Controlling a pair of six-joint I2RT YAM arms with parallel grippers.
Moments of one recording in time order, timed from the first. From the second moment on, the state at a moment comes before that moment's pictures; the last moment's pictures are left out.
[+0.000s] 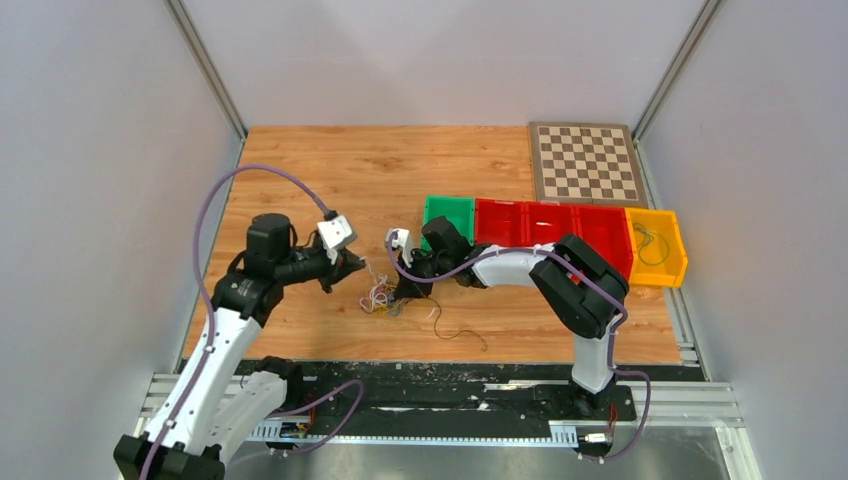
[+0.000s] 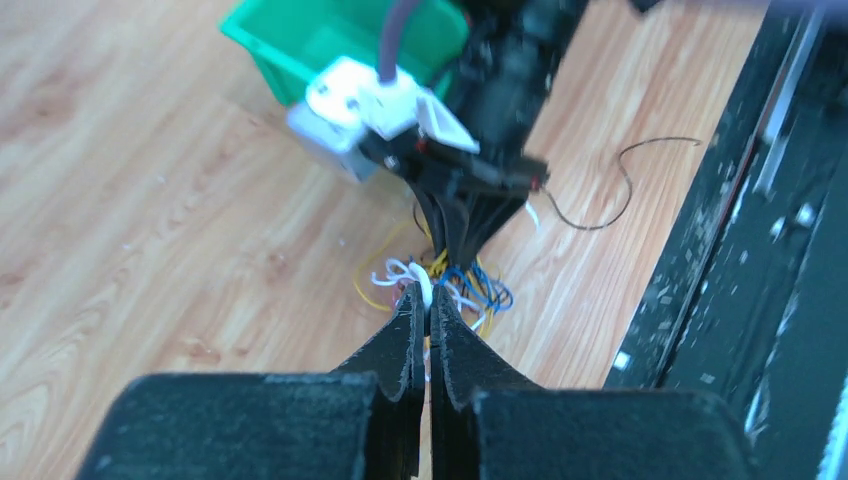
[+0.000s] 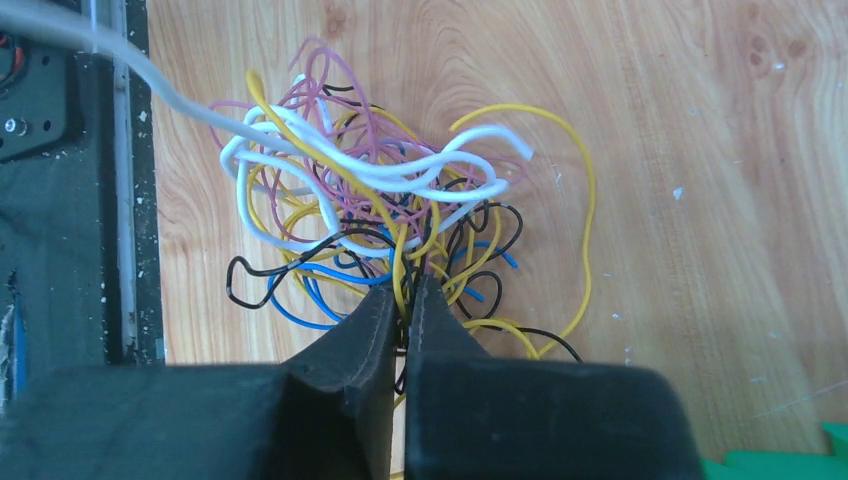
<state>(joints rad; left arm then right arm) -0.25 0.82 0.73 -0.53 0.73 0.47 0.82 1.91 1.04 0.18 -0.65 -0.12</state>
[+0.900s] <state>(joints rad) 0.14 1.35 2.14 -0.73 0.44 -0.12 0.82 1.91 0.99 0.18 -0.65 -0.19</state>
